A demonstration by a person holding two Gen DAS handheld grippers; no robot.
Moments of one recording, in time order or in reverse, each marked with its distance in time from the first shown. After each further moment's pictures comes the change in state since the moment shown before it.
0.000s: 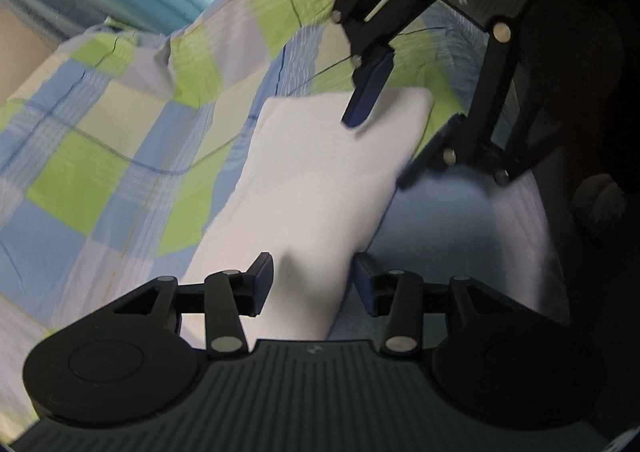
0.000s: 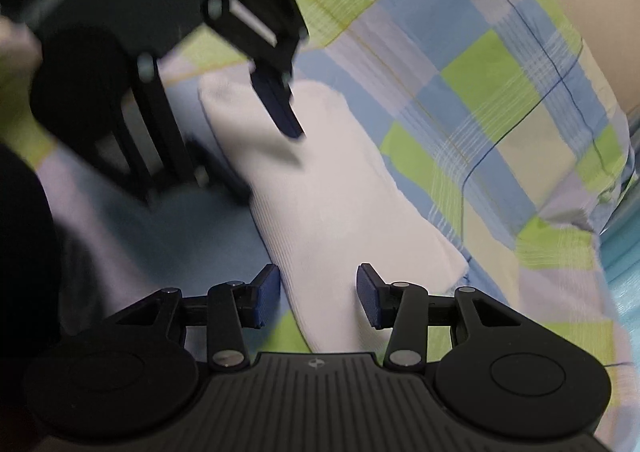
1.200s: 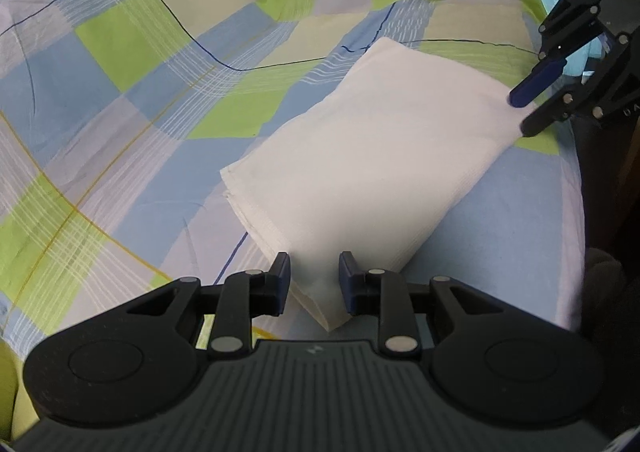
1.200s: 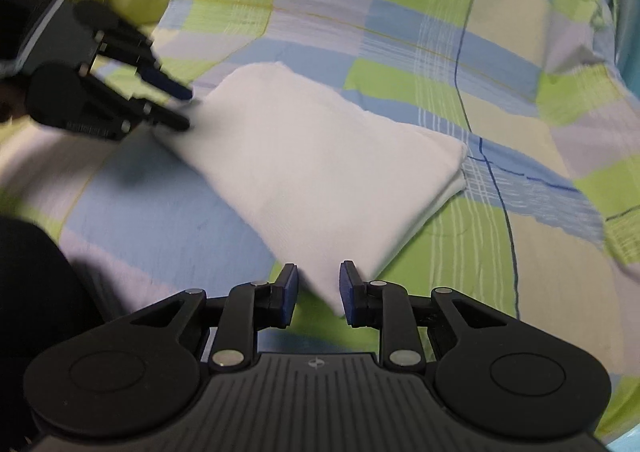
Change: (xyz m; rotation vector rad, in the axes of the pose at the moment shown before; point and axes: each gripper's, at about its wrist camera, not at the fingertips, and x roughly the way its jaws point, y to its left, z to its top) left arm -0.009 0.071 -0.053 -0.457 0.150 -0.055; right arm -0.014 -0.045 -0.045 0.423 0.055 0.185
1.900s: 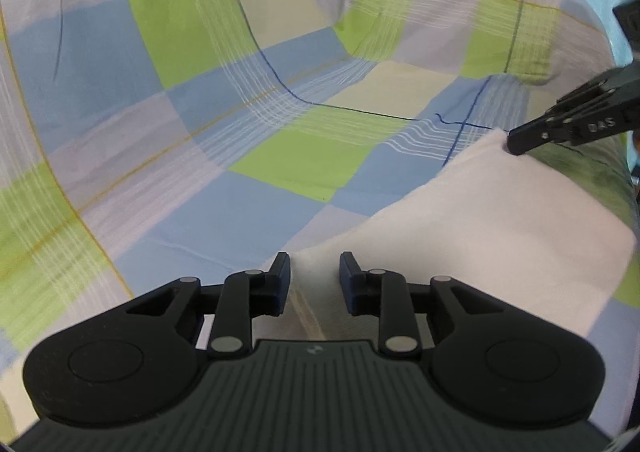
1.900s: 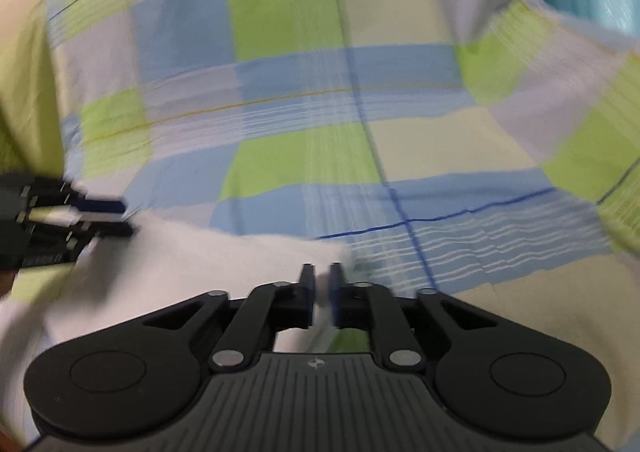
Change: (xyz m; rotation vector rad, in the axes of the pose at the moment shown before) left arm 0.042 0.058 0.042 -0.207 -0.105 0.031; right arm 0.042 -0.098 0.042 0.362 -0.185 0.043
